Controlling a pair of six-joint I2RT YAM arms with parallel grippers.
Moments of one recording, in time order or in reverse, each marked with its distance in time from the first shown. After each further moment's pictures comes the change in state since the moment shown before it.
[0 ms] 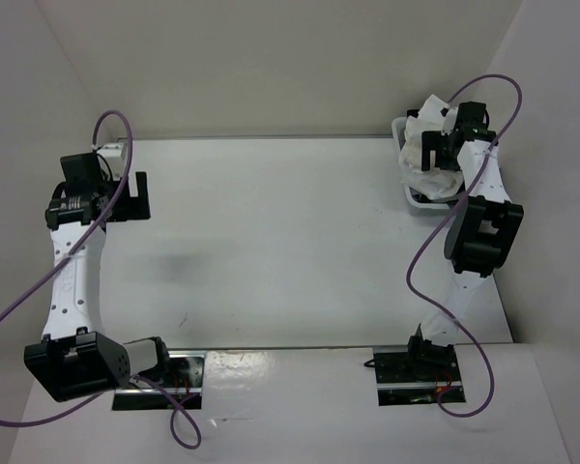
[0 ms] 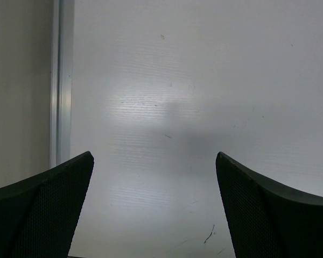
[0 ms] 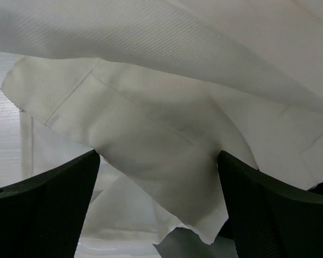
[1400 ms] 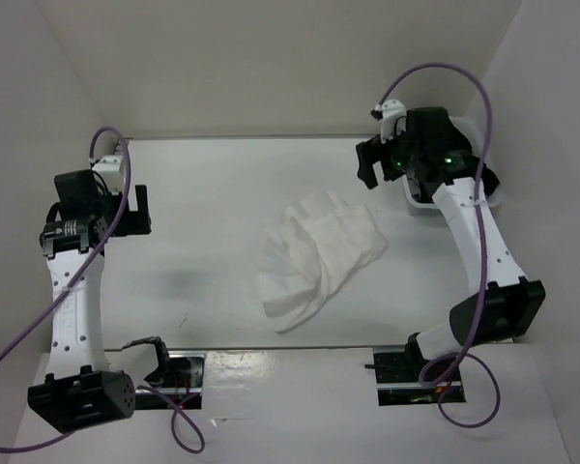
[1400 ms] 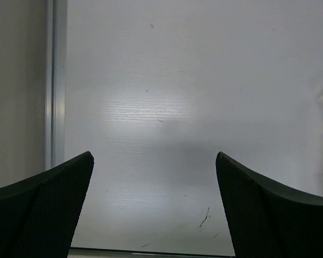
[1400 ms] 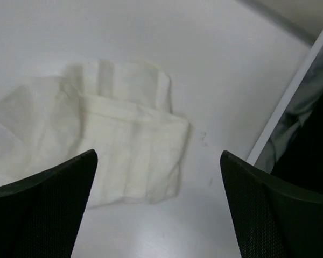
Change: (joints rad) left arm 0.010 -0.145 -0.071 -0.048 0.043 0.010; right arm 0.390 -0.605 -0.269 -0.006 -0.293 -0.084
